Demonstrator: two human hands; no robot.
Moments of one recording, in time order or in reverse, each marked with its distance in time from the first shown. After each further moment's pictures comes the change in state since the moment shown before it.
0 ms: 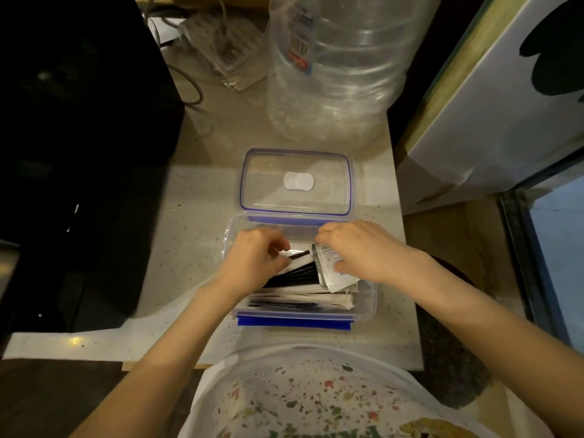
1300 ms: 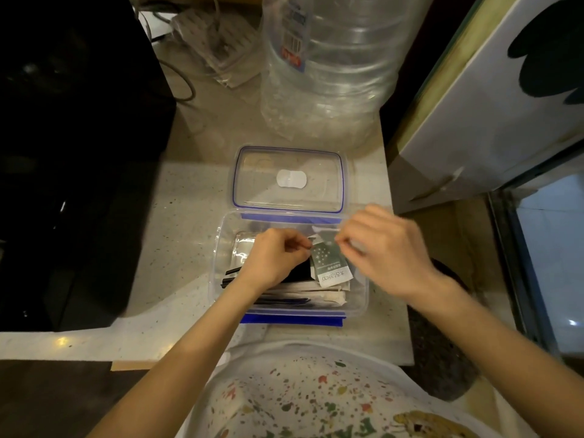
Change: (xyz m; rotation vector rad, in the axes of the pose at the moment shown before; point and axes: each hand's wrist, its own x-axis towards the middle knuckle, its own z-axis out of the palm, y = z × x) left_hand 0.014 0.014 0.031 -0.337 -0.016 -0.066; right_hand -0.045 0.000 0.000 0.166 0.735 -0.039
